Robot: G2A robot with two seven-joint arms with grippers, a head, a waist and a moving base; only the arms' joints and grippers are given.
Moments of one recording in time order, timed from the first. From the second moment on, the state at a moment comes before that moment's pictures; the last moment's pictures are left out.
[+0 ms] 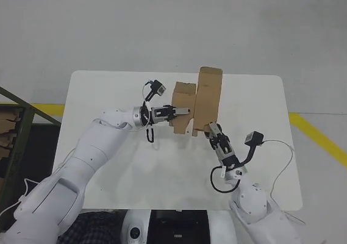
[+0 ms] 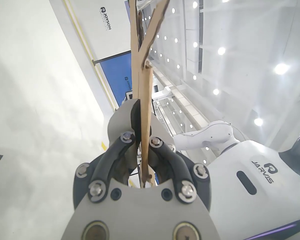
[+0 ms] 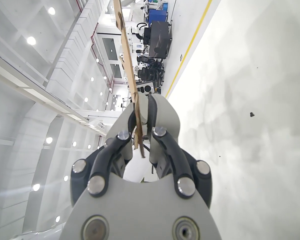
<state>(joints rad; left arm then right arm) 0.77 -1.22 -0.84 -0.91 -0.74 -0.65 -1.17 -1.58 -1.21 1.08 -1.77 0.13 -0.32 -0.11</state>
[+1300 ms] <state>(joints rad) 0.74 -1.16 -0.81 -0.99 -0.65 -0.30 -1.52 -1.24 -1.14 1.32 -1.33 0.50 -0.33 1.11</state>
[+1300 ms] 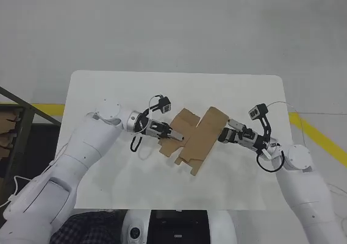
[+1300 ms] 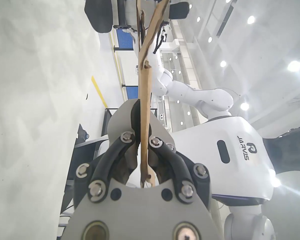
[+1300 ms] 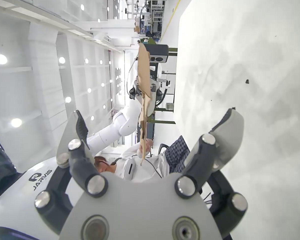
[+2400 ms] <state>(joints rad) 0.78 -1.19 -0.91 -1.02 -0.88 -0.48 -1.34 -1.35 -1.14 1.33 -1.44 0.69 -0.34 1.09</state>
